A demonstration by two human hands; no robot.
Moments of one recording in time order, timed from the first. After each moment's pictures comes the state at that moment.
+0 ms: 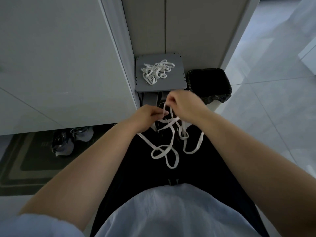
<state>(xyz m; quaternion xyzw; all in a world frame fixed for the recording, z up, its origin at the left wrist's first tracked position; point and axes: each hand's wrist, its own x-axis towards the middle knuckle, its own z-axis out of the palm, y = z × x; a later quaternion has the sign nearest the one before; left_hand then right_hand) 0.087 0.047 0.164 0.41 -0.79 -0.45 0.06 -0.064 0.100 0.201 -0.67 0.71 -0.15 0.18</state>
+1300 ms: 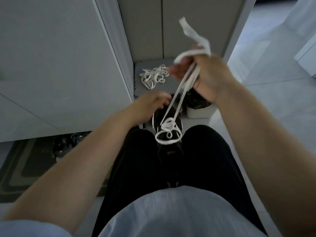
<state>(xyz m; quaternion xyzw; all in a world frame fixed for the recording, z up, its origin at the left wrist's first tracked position) 0.072 0.047 0.226 0.37 -0.84 -0.40 0.09 -0.090 0.100 0.283 -0.29 0.46 -0.62 0.56</state>
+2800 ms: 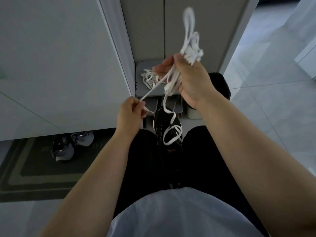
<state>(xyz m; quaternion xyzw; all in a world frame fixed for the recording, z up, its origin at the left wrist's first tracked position) 0.103 0.058 0.181 0.53 -0.61 -0.46 0.36 -0.056 0.088 0.265 -0.34 0.43 -0.63 0.55</state>
